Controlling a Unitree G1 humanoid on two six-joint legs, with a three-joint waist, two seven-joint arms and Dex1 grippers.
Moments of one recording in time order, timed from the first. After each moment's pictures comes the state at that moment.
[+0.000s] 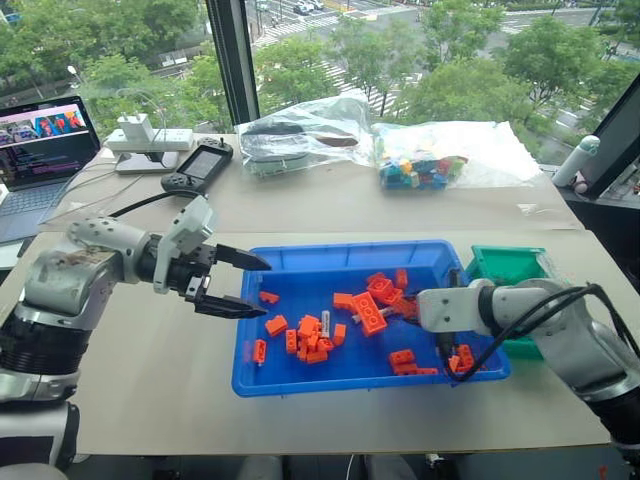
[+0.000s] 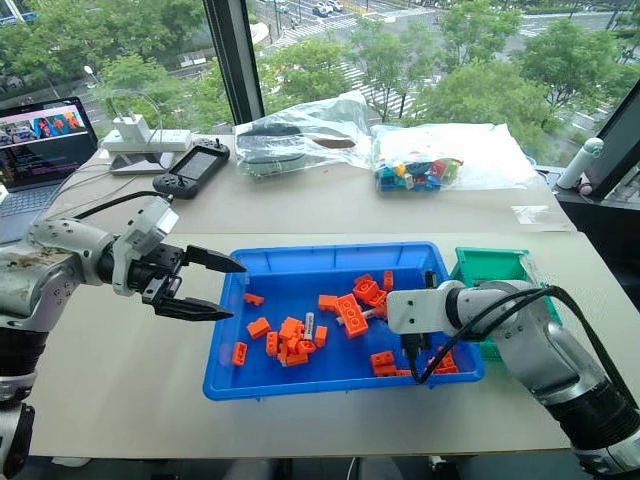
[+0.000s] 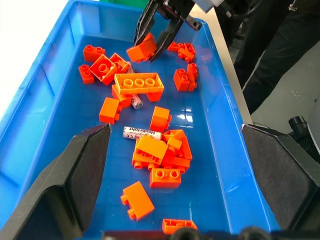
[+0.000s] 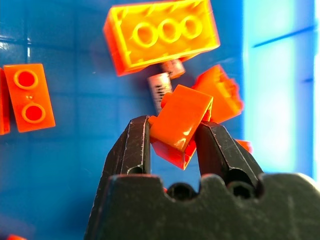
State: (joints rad) left arm -0.65 0.90 -0.07 -0.04 -0.57 0.63 -1.50; right arm -0.39 -0.99 0.21 -0.37 -0.10 0.19 1.05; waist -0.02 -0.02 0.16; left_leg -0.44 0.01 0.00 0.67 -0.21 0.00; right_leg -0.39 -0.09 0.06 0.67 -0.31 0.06
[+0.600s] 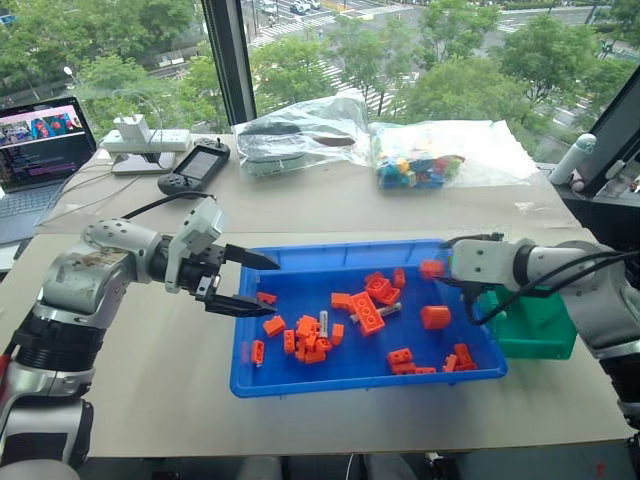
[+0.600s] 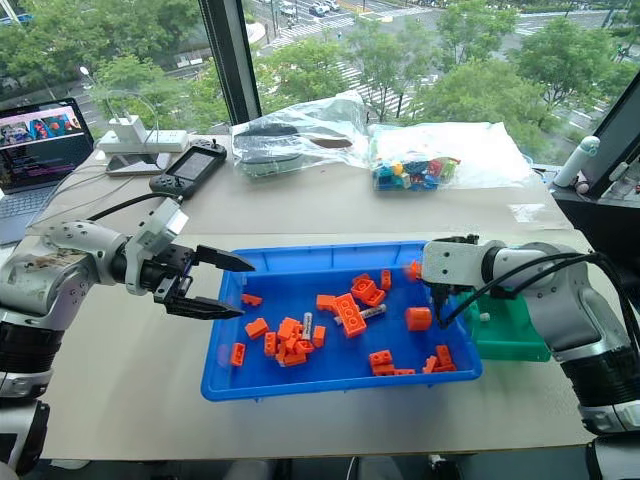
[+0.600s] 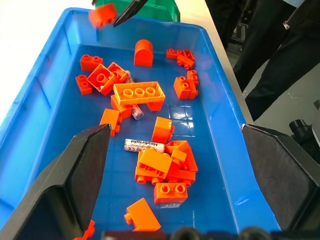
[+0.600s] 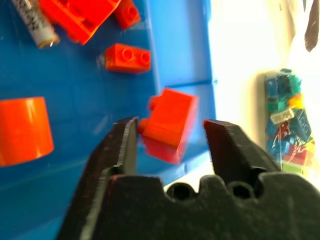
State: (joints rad) left arm -0.66 0.87 -0.08 -0.03 -0.55 0.61 -1.50; right arm -0.53 -0.97 0.15 -0.06 -0.17 0.05 0.98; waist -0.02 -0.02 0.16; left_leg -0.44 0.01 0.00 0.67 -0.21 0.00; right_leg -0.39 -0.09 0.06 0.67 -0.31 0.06
